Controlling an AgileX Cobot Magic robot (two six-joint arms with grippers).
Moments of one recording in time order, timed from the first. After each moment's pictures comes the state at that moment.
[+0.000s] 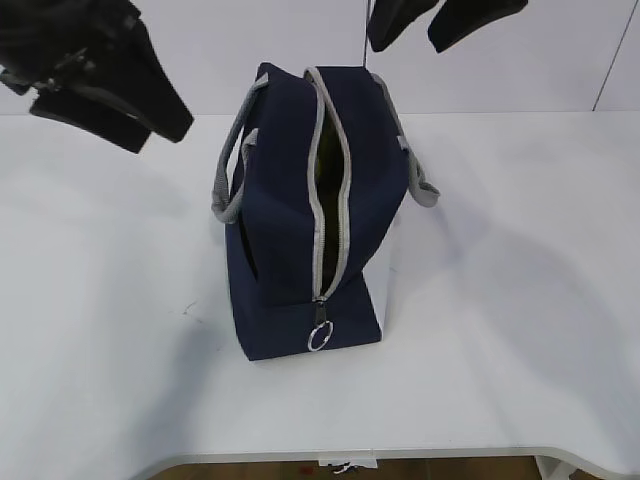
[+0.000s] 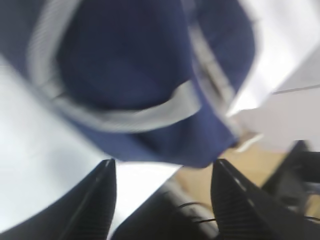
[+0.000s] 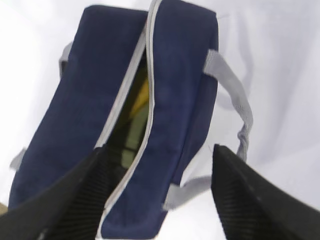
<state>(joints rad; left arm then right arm) -0.27 1.63 -1.49 -0.66 1.22 0.31 0.39 1.80 -1.96 0.17 1.26 0.04</state>
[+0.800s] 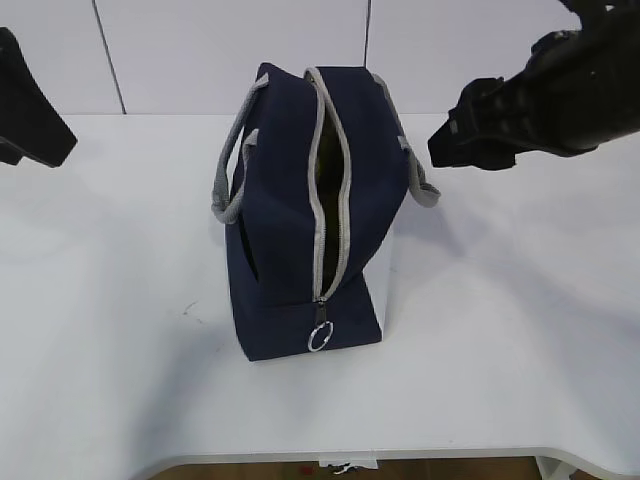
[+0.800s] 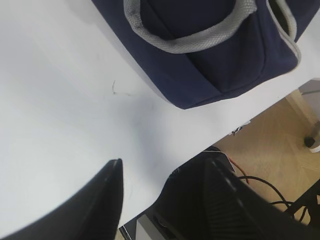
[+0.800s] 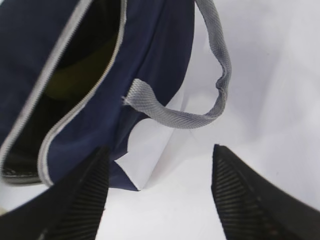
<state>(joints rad) -0.27 1.36 -1.34 -0.37 1.24 0.21 0.39 1.35 -1.09 0.17 0.62 -0.08</state>
